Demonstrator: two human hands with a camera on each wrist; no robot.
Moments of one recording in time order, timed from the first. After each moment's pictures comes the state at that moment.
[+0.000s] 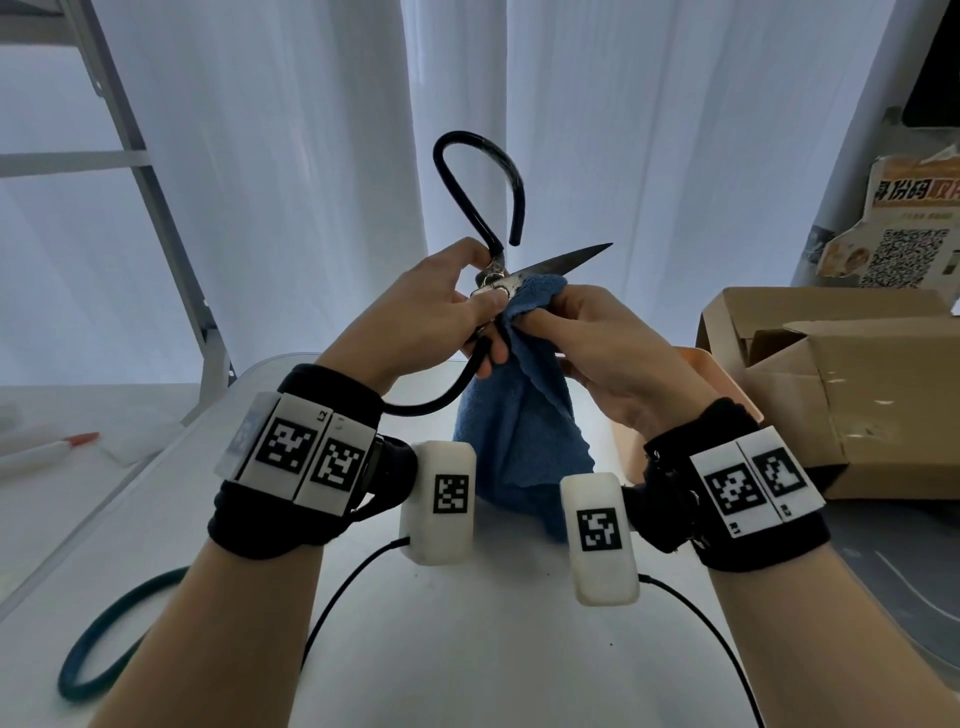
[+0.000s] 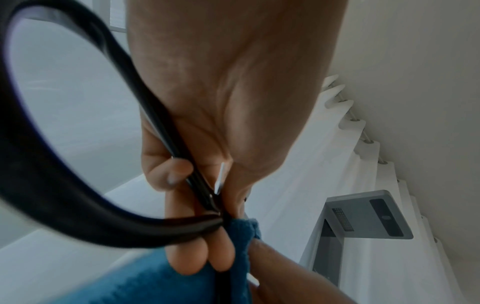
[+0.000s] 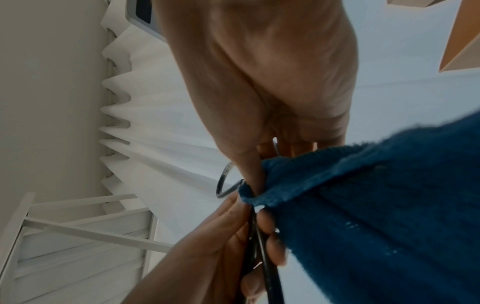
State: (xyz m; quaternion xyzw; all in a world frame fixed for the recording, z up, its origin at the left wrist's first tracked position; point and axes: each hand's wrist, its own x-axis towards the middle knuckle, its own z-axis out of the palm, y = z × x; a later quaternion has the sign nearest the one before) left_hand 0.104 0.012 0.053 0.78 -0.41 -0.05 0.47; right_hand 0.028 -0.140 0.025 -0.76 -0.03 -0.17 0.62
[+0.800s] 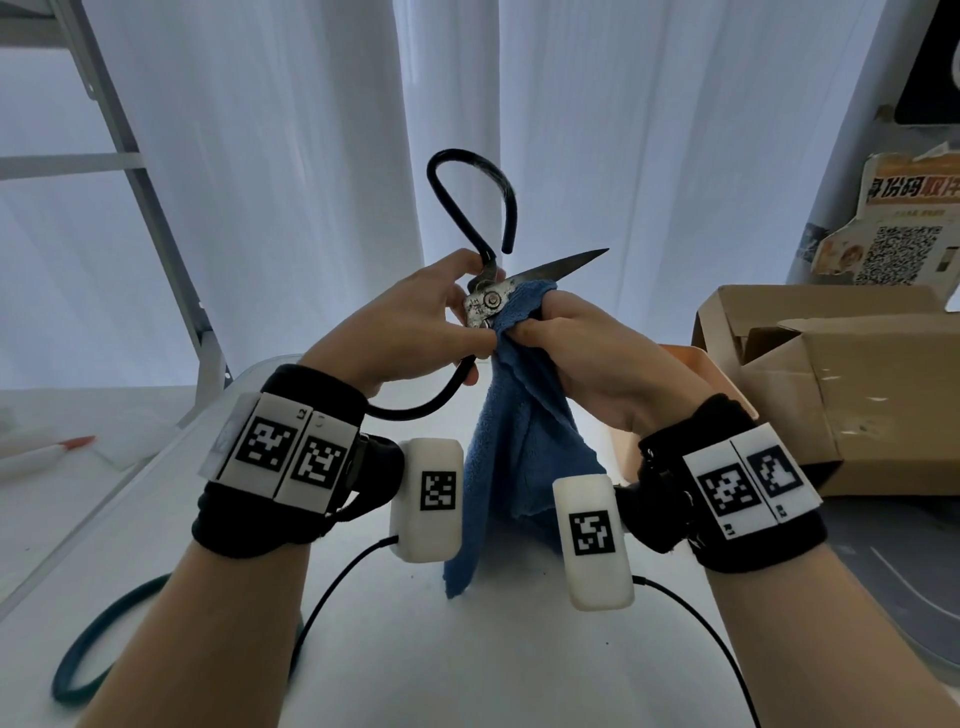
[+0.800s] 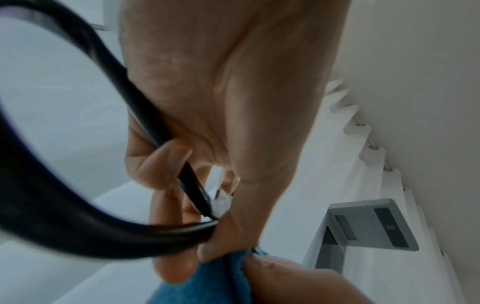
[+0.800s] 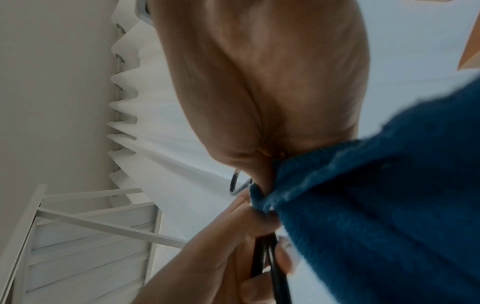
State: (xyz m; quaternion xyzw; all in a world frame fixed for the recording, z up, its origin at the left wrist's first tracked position) left_hand 0.107 0.015 0.051 0.80 -0.41 -0.08 0.43; right_hand 0.031 -0.136 0.026 -0.77 0.01 -0.11 0.63
